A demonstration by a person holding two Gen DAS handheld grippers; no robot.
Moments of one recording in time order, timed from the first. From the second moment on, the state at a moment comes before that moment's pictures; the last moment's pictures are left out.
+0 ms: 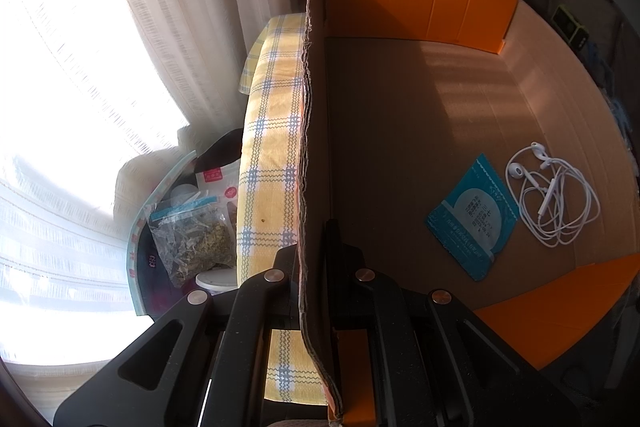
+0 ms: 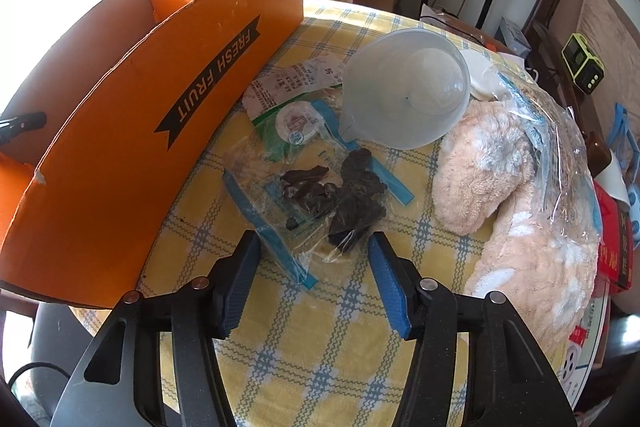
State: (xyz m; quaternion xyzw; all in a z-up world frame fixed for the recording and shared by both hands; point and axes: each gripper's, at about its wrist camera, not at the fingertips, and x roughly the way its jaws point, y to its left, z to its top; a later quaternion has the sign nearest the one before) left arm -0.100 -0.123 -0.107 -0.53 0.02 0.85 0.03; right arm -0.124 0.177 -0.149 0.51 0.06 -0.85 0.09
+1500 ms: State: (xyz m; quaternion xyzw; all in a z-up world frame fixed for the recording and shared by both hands) left arm -0.110 -0.126 -0.111 -0.53 0.02 0.85 0.04; right arm -0.124 0.128 -0.004 0.42 -0.03 -0.88 0.21
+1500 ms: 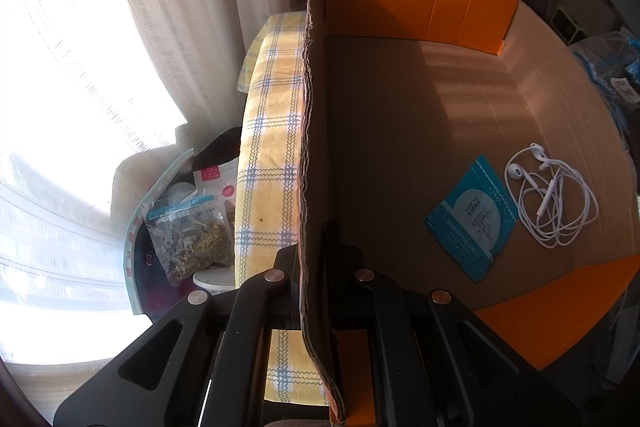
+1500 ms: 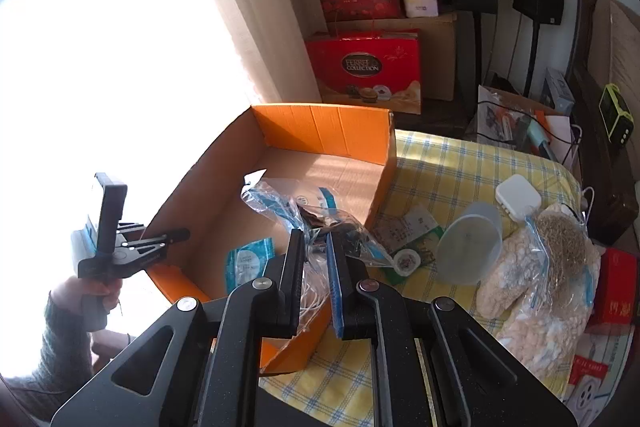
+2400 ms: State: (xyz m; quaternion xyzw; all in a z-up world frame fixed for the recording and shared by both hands) left arm -0.108 -0.126 -0.108 -0.53 0.01 0.85 0.04; right arm -0.203 0.052 -0.076 0.48 0.01 -0.85 0.23
